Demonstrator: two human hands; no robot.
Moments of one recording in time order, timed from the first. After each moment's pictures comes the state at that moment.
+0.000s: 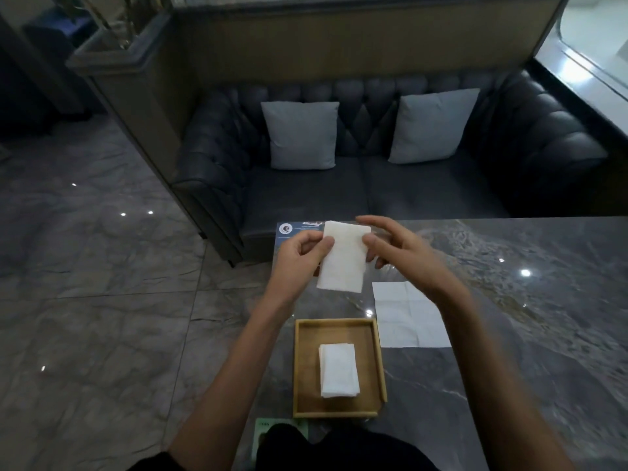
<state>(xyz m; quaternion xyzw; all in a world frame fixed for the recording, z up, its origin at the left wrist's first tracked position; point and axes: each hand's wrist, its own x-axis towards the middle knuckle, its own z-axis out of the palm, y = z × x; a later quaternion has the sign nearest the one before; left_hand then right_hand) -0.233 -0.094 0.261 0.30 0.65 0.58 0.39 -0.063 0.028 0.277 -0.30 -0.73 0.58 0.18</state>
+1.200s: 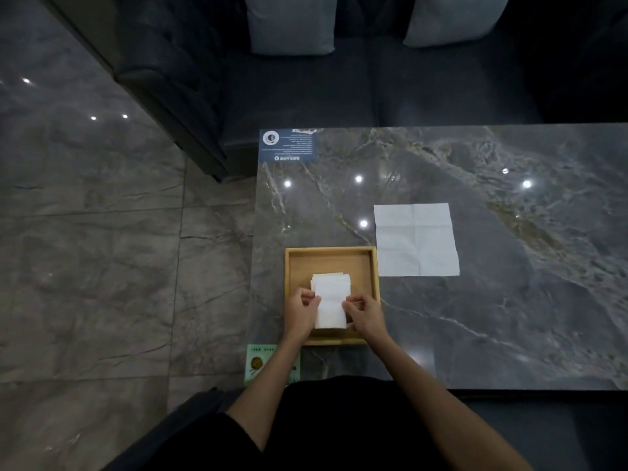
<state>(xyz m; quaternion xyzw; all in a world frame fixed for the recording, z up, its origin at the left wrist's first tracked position) -0.163 -0.170 -0.024 0.10 0.85 0.28 0.43 -0.035 -0.096 -0.031 -0.64 -0.52 0.56 -0.03</state>
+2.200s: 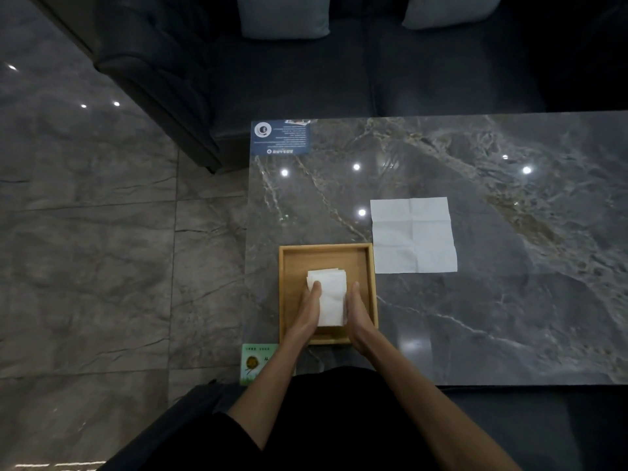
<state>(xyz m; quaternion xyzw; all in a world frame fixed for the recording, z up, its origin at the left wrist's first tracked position) -0.149 -0.149 -0.028 -0.03 0.70 0.40 0.59 -0.050 -0.098 -0.032 -0.57 -0.25 0.78 0.05</state>
